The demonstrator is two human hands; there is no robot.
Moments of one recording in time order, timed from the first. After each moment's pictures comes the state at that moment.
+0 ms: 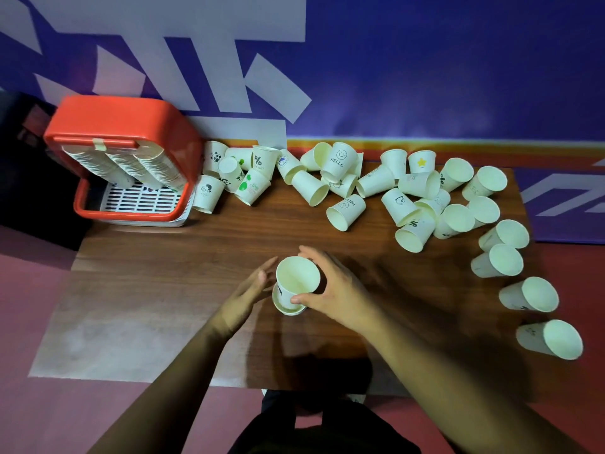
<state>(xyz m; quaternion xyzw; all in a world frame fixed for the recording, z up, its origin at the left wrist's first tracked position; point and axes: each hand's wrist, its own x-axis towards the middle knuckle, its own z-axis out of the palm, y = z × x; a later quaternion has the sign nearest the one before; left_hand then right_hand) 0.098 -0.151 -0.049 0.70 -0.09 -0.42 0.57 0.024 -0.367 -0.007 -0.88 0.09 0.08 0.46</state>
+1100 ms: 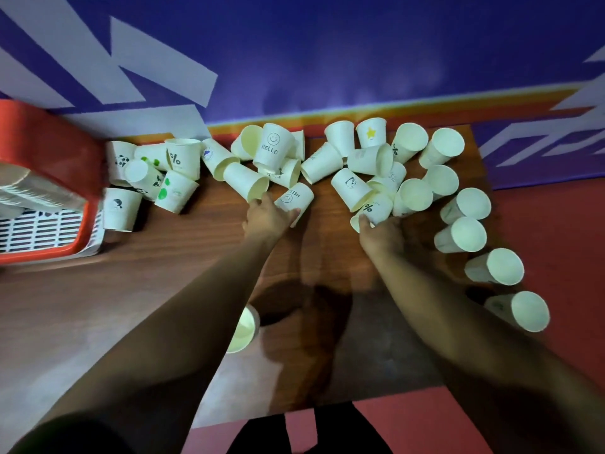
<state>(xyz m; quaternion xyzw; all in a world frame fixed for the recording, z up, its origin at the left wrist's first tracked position) 0.206 -0.391 -0.103 0.92 -0.07 -0.28 0.26 0.066 -0.560 -0.113 -0.73 0.59 0.05 0.33</state>
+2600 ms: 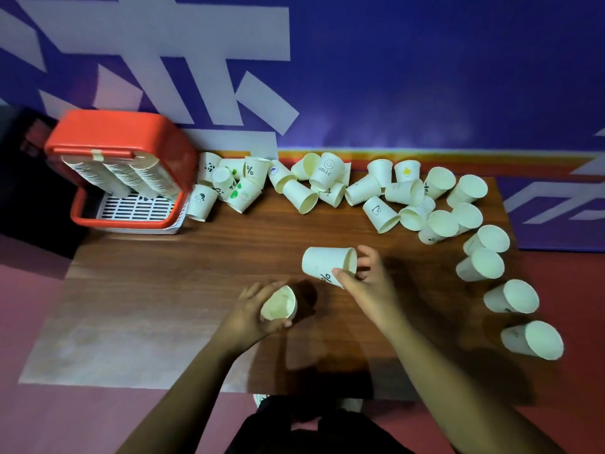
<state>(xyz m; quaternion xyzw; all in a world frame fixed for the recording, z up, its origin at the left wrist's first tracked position) 0.062 -0.168 -0.060 0.87 -0.27 -0.23 0.34 -0.003 -0.422 -0.005 -0.76 0.35 0.01 0.54</state>
